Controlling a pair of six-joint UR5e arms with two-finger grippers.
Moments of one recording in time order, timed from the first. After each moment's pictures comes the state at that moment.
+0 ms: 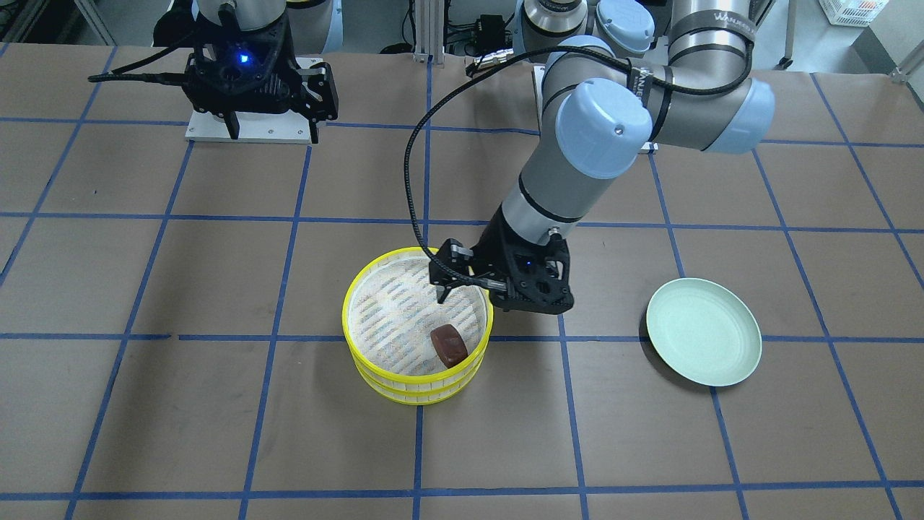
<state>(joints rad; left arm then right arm) -1.72 -1.83 -1.63 -1.10 1.33 -0.23 1.76 -1.62 1.58 -1.49 -1.66 0.16</state>
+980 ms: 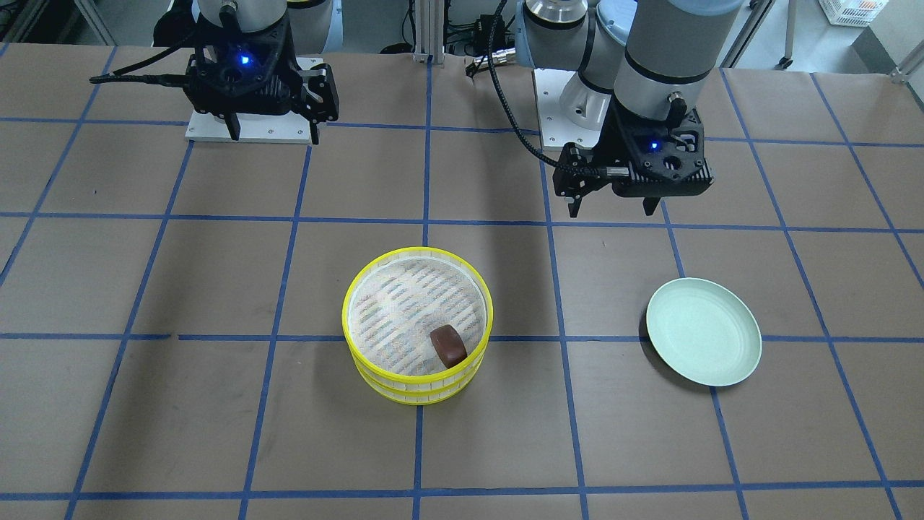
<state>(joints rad) -1.64 -1.58 -1.61 -1.48 1.65 -0.06 1.76 -1.62 1.58 -1.49 -1.65 0.16</state>
